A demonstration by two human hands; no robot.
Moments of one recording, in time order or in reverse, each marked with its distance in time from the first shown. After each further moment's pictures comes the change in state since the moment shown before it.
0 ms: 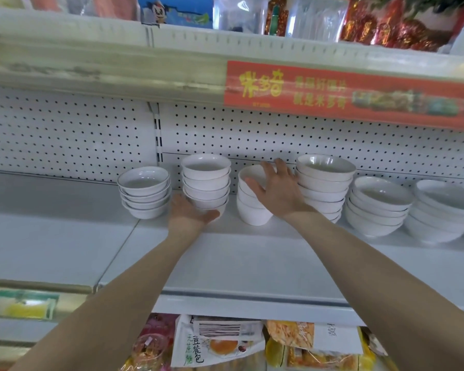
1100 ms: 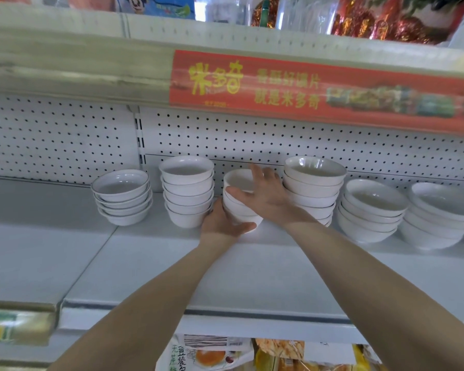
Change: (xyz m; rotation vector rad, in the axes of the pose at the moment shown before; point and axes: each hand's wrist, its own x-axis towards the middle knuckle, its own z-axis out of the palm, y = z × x) left_hand -0.010 0.050 0.091 0.016 -0.149 0.085; right_hand 0.008 0.011 0.000 0.208 -0.166 0.053
